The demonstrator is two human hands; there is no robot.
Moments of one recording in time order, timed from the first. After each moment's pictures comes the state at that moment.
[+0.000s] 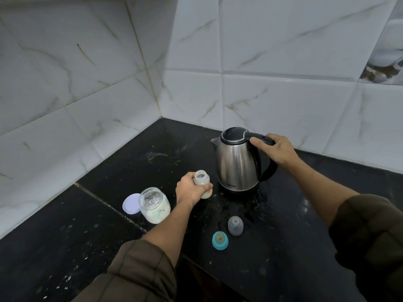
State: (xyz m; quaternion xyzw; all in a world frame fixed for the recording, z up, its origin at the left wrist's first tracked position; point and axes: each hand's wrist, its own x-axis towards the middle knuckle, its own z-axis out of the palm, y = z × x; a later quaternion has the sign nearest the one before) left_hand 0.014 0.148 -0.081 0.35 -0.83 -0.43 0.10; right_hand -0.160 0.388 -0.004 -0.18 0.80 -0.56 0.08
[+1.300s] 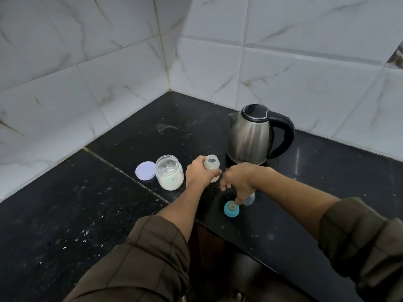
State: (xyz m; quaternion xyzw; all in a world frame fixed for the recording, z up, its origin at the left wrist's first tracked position) left_hand 0.059 0.147 -0.098 0.34 -0.82 -0.45 0.09; right_hand -0.021 0.292 -0.041 -0.58 0.75 0.19 0.23
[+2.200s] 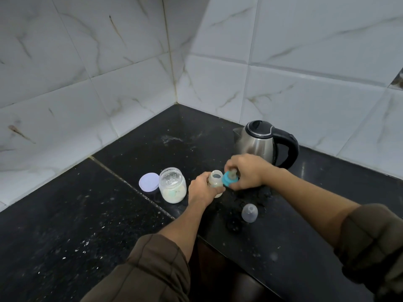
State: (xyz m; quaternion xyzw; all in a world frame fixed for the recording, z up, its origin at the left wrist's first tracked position) left_hand 0.066 0.149 -0.102 0.32 -0.83 -0.44 0.09; right_hand -0.046 0.293 0.001 -0.51 0.85 -0.03 0.09
